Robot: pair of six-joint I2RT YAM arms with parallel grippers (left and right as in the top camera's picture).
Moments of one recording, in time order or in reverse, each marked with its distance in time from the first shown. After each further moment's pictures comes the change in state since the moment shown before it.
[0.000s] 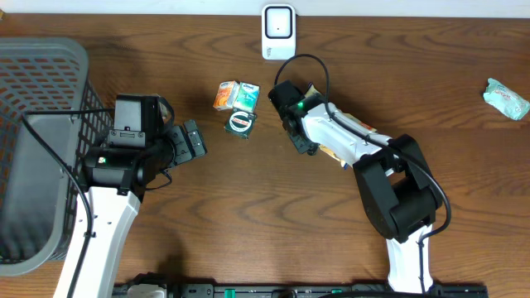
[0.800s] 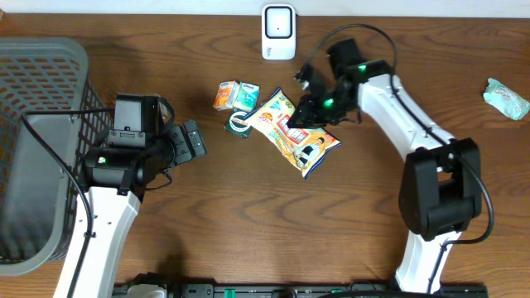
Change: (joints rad) left arm 0.000 0.000 0.000 0.000 0.000 0.000; right arm -0.294 -0.097 0.106 -0.115 -1.254 -0.058
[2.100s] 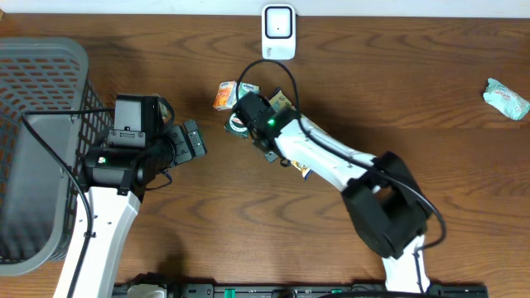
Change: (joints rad) left arm 0.000 0.000 0.000 0.000 0.000 0.000; right arm 0.471 0.085 -0.069 0.181 1.245 0.073
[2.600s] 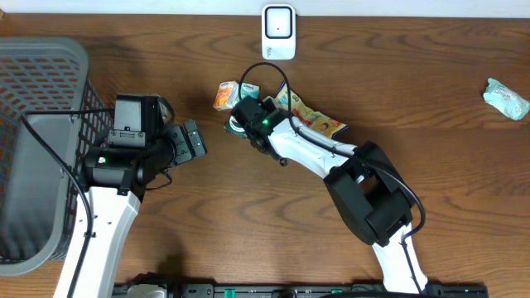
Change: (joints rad) left arm 0.000 0.000 0.000 0.000 0.000 0.000; right arm -0.011 0.089 0.036 0.000 0.148 0.017
